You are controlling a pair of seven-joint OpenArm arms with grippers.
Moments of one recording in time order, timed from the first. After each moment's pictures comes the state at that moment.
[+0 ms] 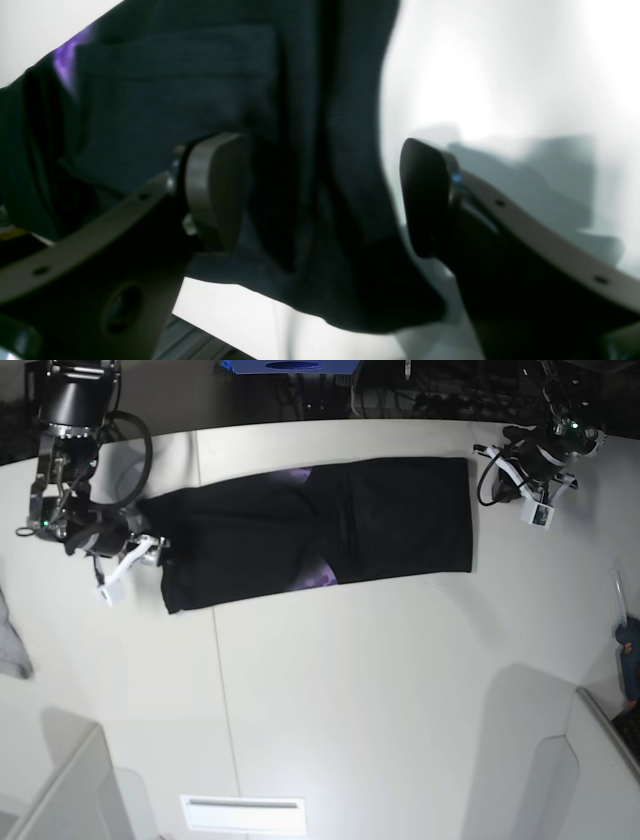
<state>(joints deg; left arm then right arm) 26.3 -10.8 -30.9 99.8 -20.8 -39.4 46.8 -3.5 18.4 14.4 81.6 47.6 18.4 -67.6</state>
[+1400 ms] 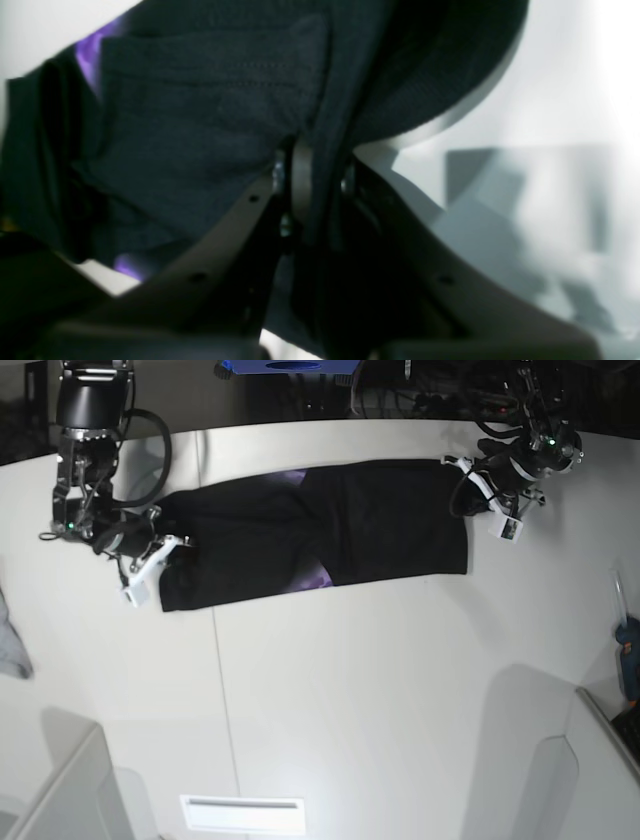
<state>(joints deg) 22.4 -9.9 -22.3 96.1 -21.7 -39.4 45.5 -2.3 15.6 9.9 79.1 41.7 19.1 -61.9</state>
